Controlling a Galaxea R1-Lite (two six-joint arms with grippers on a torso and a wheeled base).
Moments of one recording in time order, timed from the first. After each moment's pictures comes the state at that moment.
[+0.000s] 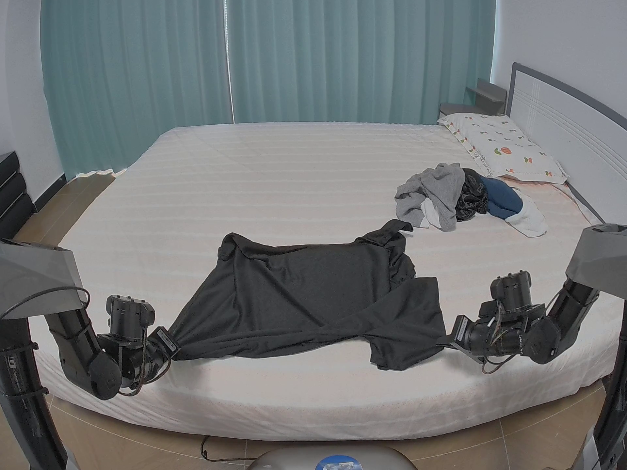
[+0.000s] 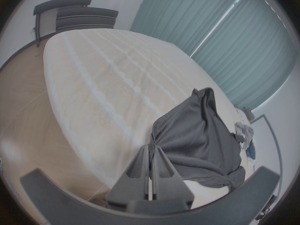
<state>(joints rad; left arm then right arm) -0.14 2.14 -0.38 -0.95 0.18 -0.87 0.20 2.14 -0.58 -0.78 0.28 0.69</state>
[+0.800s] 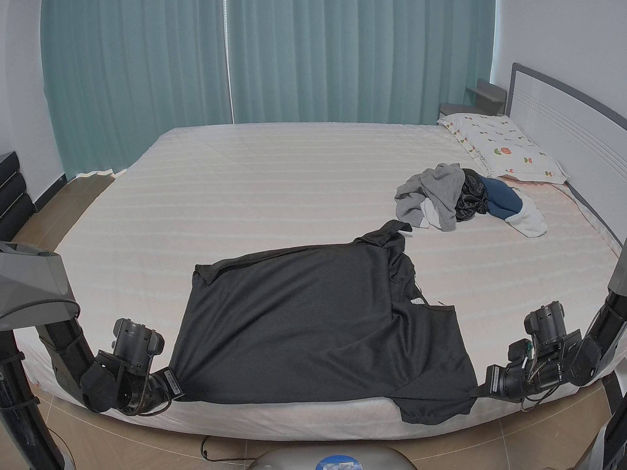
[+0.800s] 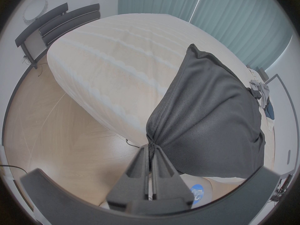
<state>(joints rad) -0.22 2.04 -0.31 -0.66 0.17 -0.75 0.15 1.96 -0.30 -0.60 0.31 0.45</state>
